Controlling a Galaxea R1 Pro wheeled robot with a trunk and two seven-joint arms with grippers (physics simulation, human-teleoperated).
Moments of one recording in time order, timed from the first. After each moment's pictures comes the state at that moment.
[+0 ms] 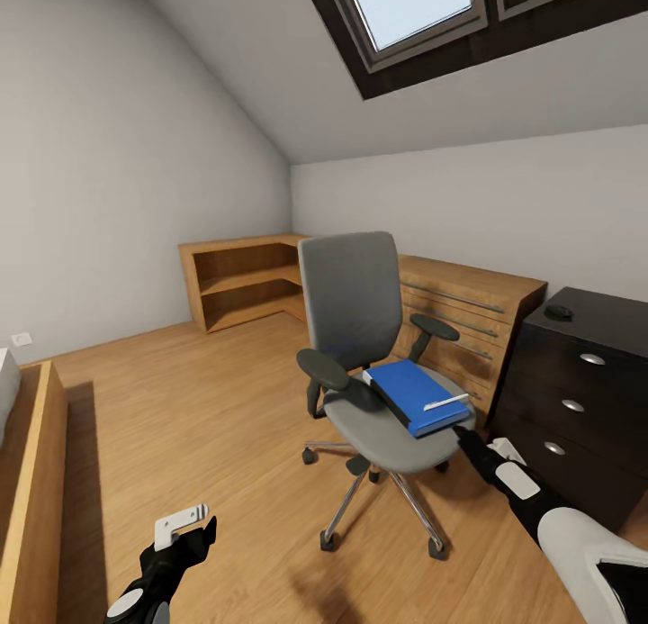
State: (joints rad) left arm -0.06 -0.10 0.17 -1.28 0.10 0.28 0.08; right arm -0.81 -0.20 -0.06 -0.23 -0.96 0.10 0.10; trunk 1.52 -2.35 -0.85
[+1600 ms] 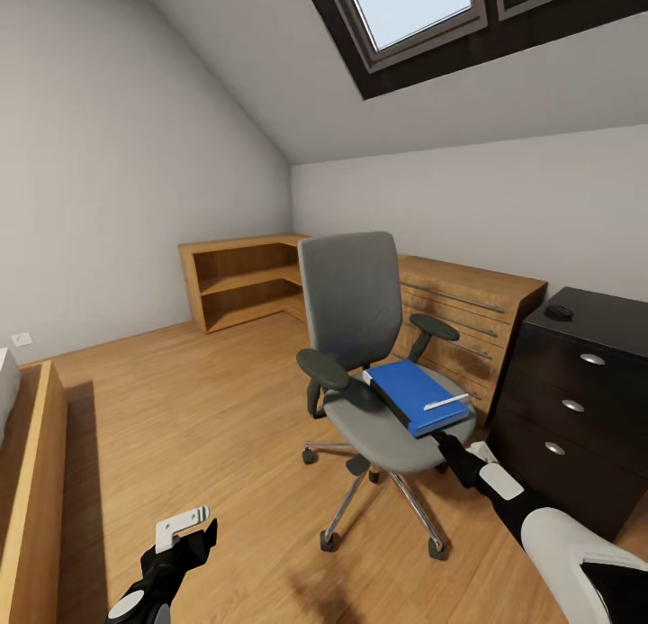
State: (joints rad) left arm -0.06 -0.10 0.17 -1.26 0.10 0.28 0.08; right arm -0.80 -0.15 -0.06 -0.22 -0.97 0.20 0.10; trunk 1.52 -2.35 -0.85
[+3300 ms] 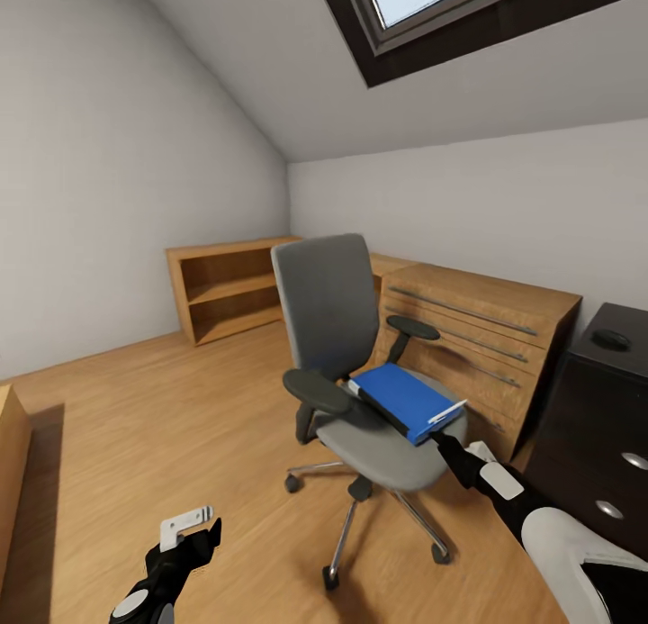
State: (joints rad) left arm -0.06 -0.10 0.15 -1.26 0.10 0.28 0.08; right arm -0.80 -0.15 -0.06 -0.23 -0.96 0.23 0.10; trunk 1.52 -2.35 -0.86
